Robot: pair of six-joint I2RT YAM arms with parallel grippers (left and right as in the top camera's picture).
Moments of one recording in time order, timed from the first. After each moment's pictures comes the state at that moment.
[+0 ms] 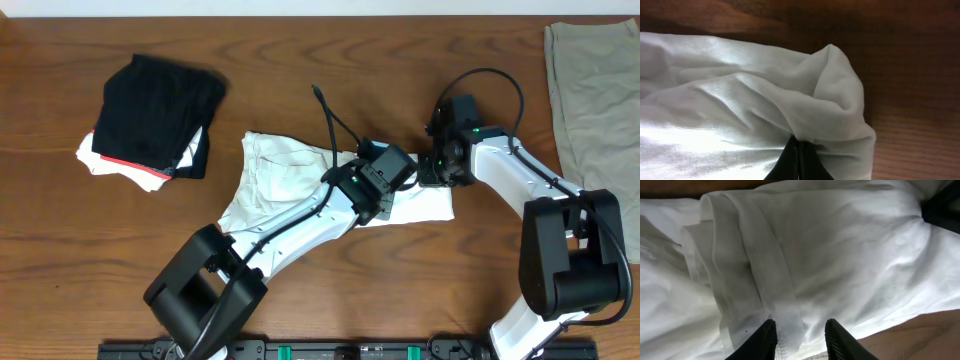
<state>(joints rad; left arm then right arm) -0.86 1.83 1.25 -0.60 -0.17 -0.59 0.17 1.85 1.10 -0.62 -0.09 0.18</state>
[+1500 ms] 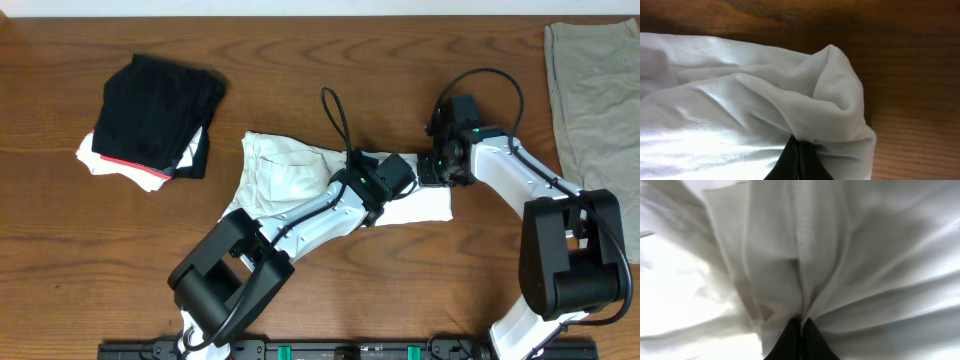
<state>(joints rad) -0.87 1.94 1.25 -0.69 -0.34 -0.59 0.17 1.85 1.10 -0.62 -0.09 0.18</state>
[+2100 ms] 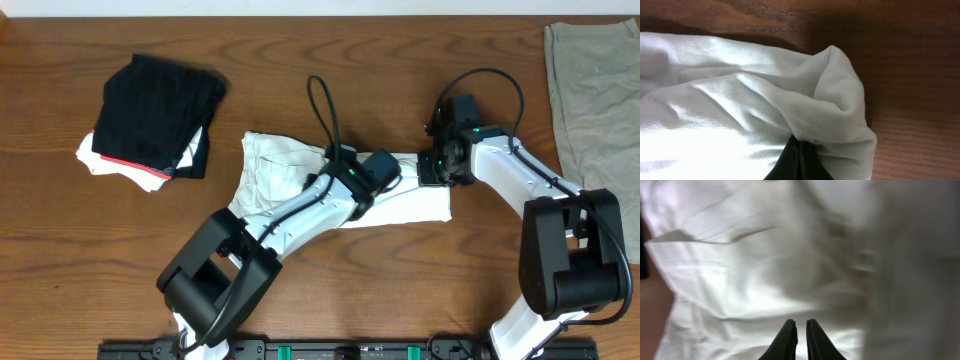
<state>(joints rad) -0.81 1.91 1.24 -0.83 -0.50 -0.59 0.17 1.85 1.11 -0.62 -0.10 0.18</state>
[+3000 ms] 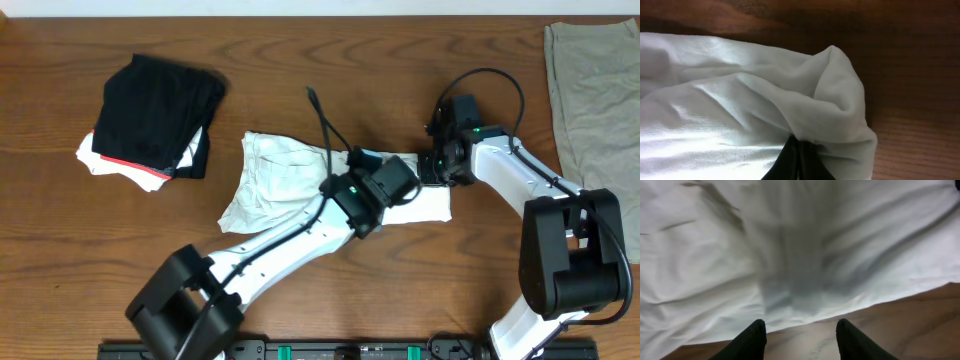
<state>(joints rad) -0.92 1.75 1.25 -0.79 -0.28 -0.64 0.17 1.85 1.11 -0.62 -0.10 0.18</state>
